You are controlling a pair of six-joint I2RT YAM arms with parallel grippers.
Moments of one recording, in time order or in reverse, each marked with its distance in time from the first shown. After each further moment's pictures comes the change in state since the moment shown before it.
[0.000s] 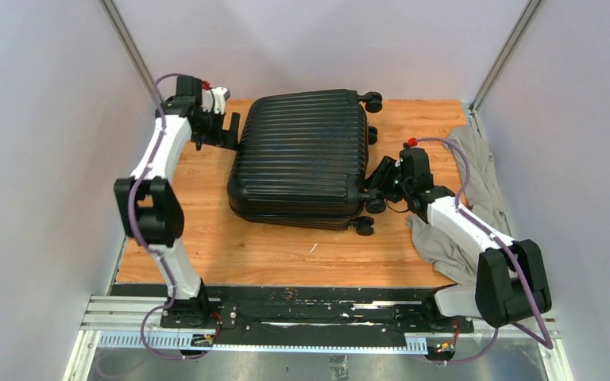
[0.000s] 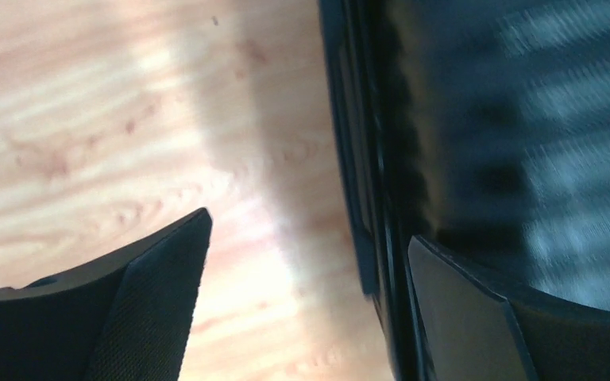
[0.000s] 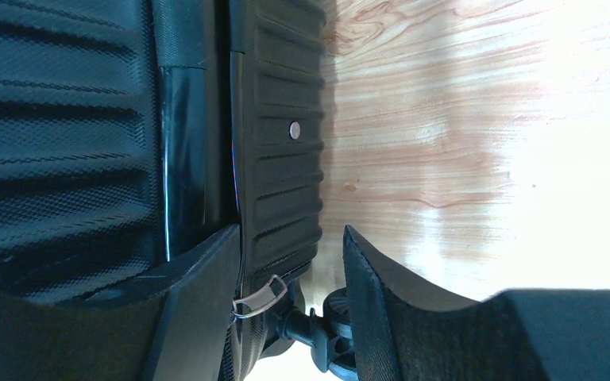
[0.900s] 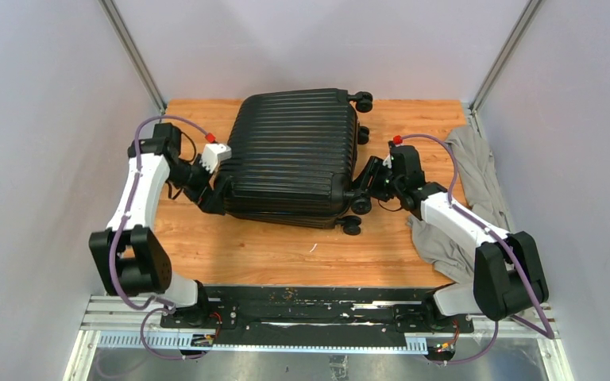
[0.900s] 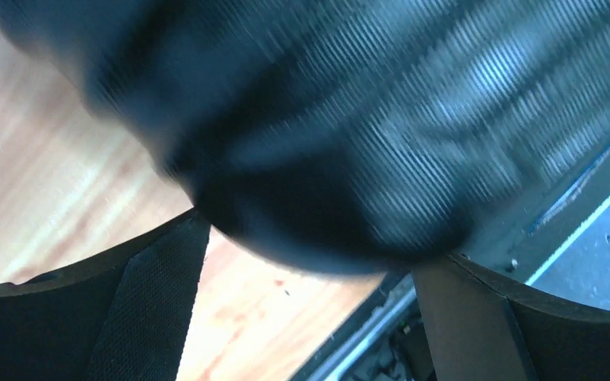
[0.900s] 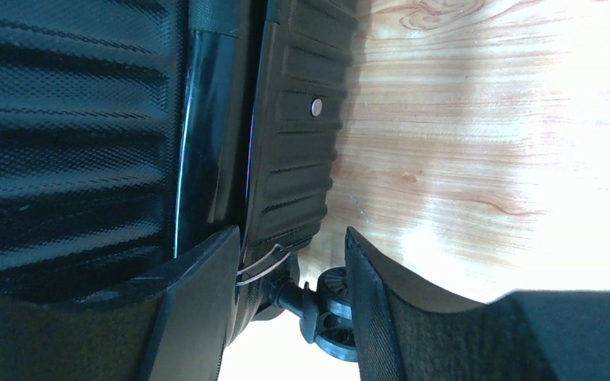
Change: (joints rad) left arm 0.138 -0.501 -0.501 -0.447 0.314 0.649; right arm 0.063 0.042 0.044 0.004 -0.080 -0.029
